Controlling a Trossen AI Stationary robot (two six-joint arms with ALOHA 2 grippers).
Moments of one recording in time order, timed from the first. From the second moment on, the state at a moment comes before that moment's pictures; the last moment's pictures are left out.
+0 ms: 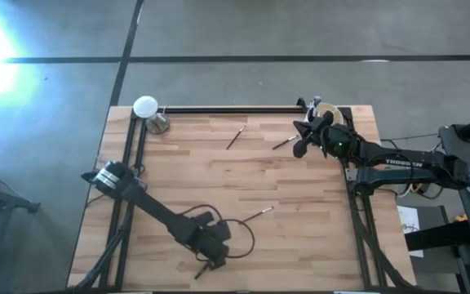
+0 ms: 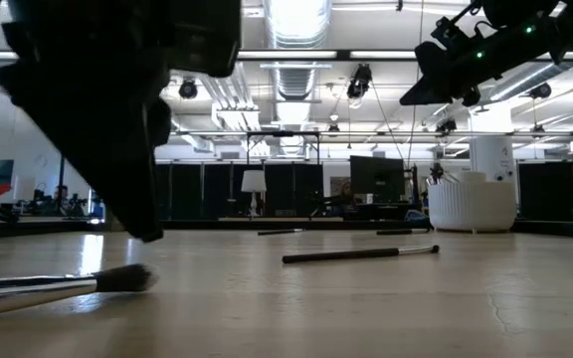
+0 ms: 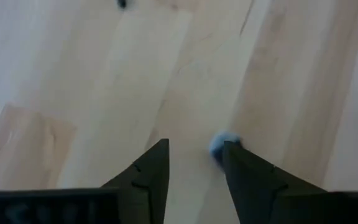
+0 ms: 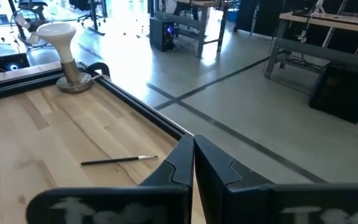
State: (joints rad) left arm -0.56 1.92 1.33 -0.58 -0.19 -0.89; right arm -0.32 0.85 0.47 0.15 0.44 0.08
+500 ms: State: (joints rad) left arm -0.57 2.05 1.45 -0.70 -0.13 -0.90; right arm -0.32 0.85 0.47 0.15 0.44 0.08
